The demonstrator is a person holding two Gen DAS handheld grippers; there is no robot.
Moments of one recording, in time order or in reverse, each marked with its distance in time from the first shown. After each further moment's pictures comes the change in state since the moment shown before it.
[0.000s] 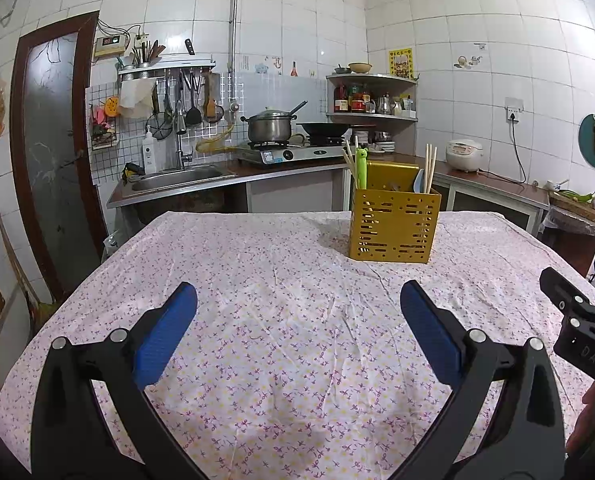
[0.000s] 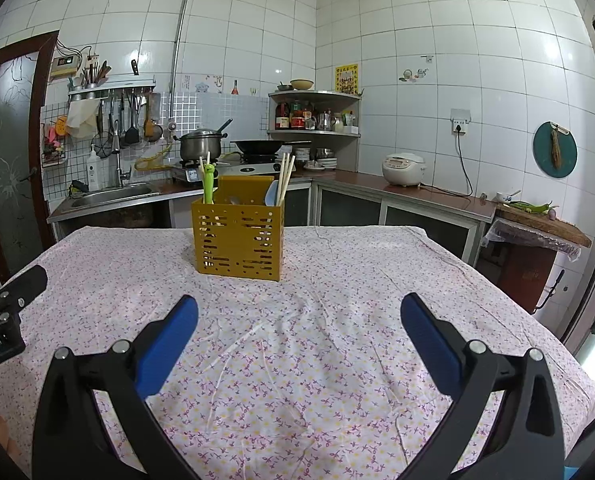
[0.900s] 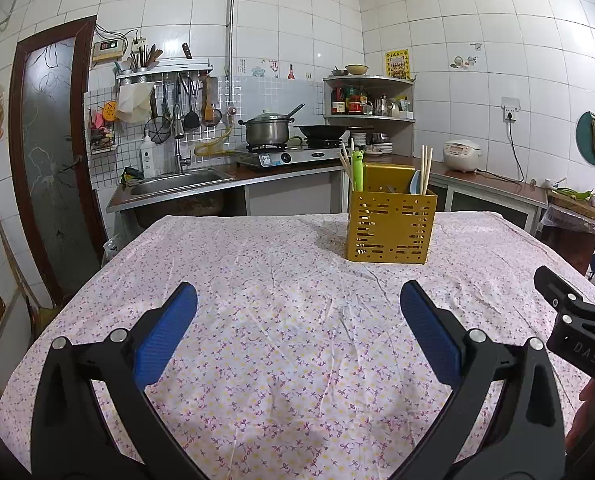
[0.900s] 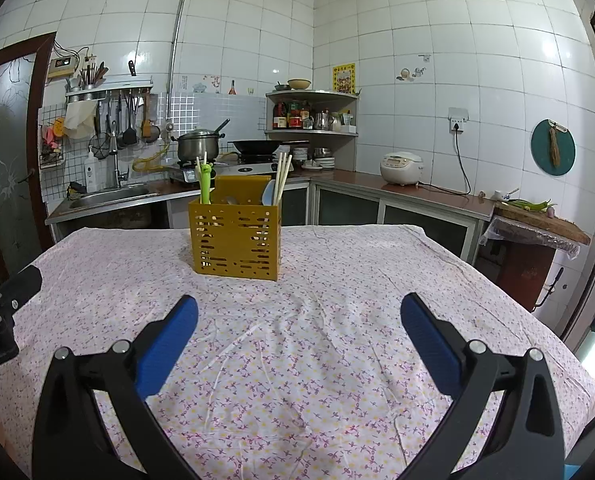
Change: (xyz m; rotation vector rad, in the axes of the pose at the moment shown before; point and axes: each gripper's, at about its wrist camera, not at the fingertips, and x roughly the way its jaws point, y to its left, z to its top) left arm -0.004 -0.003 0.003 0.012 -0.008 -0.004; right arm 0.001 -0.006 0.000 0.004 0.000 -0.005
